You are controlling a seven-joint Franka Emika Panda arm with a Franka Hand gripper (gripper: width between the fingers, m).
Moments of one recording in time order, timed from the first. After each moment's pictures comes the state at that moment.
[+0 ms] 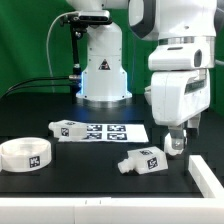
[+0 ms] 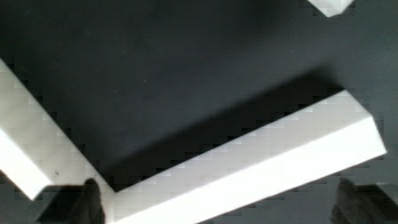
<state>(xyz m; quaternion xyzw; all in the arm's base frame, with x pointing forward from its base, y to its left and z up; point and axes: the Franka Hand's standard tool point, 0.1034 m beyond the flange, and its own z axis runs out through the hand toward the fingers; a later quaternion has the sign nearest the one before) 0.571 0.115 0.075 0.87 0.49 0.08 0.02</state>
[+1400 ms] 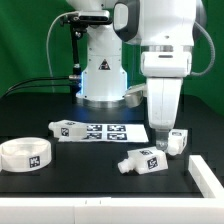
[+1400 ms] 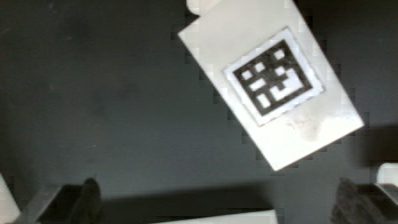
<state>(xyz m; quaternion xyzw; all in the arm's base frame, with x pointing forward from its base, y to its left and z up) 0.526 0.084 0.056 0.76 0.64 0.04 0.04</state>
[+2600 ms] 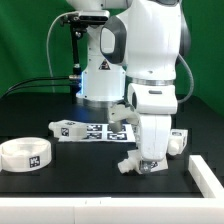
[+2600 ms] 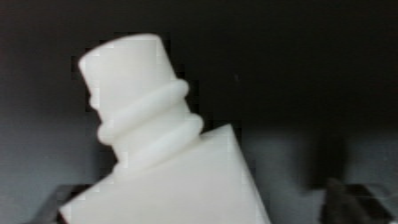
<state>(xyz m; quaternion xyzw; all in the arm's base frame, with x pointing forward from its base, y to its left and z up) 0.506 0.055 0.006 0.70 0.71 -0.01 0.02</state>
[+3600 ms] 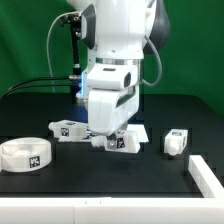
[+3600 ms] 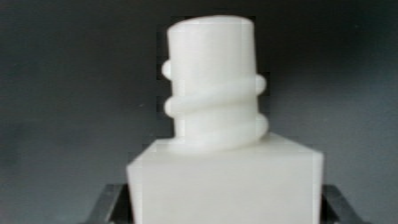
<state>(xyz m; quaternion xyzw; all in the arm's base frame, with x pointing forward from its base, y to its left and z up) 0.473 0.007 0.030 0.84 0.54 0.02 0.02</state>
